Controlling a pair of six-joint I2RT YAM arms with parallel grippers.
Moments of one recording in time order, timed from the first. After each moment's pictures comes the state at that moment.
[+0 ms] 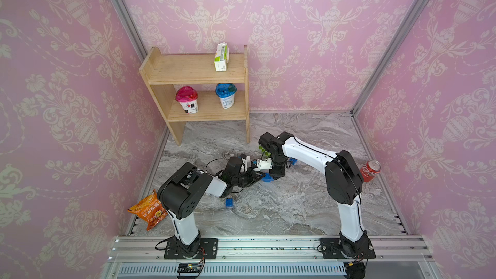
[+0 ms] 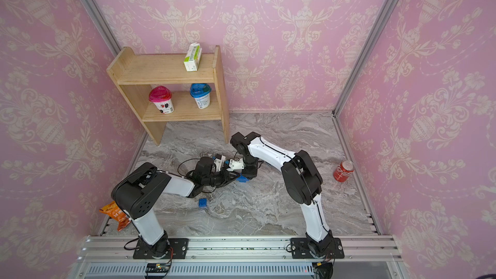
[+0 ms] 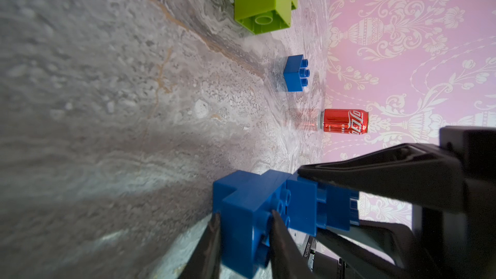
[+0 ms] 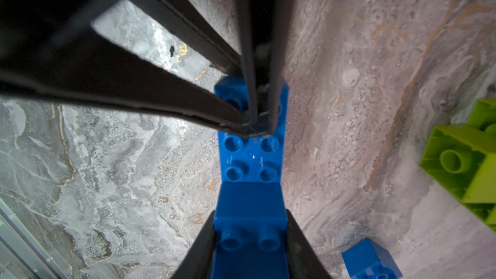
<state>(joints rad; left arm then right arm) -0.54 1.78 0.57 0.64 0.54 -1.06 0.69 2.06 1.66 -1.16 -0.03 -0.78</state>
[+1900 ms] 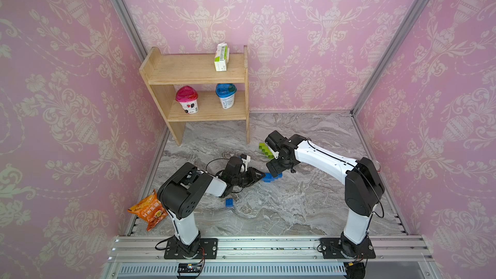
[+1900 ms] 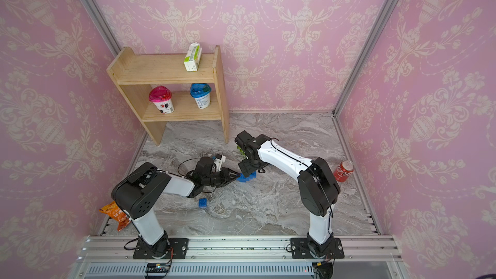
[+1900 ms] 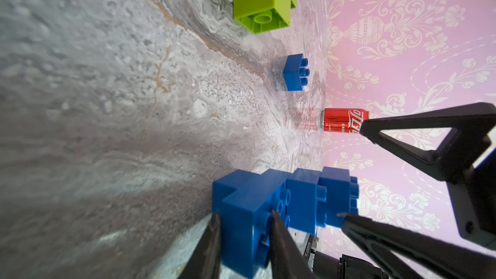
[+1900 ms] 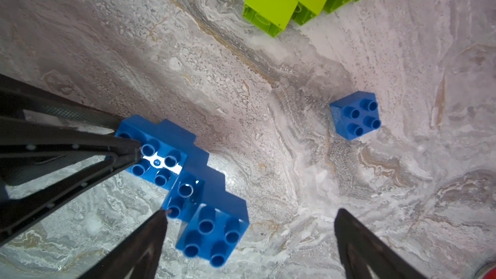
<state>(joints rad) -0.54 1.78 0.57 0.64 0.54 -1.05 0.68 1.86 1.49 -1.01 0.15 0.20</state>
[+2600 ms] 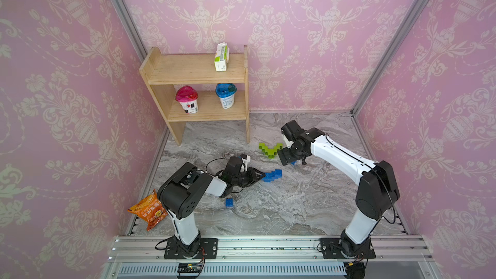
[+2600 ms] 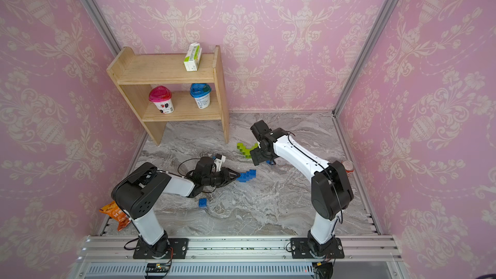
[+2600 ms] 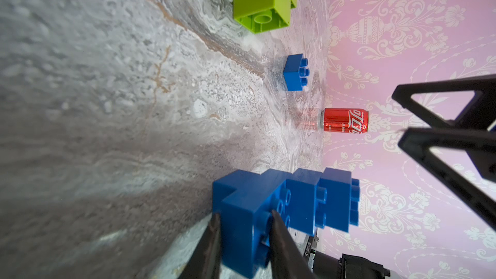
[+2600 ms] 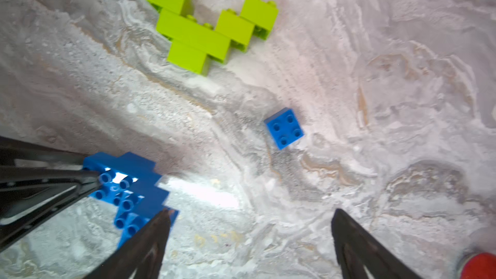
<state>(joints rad) -0.54 1.78 0.57 0.64 0.54 -1.05 0.50 1.76 1.46 -0.94 0.15 0.14</state>
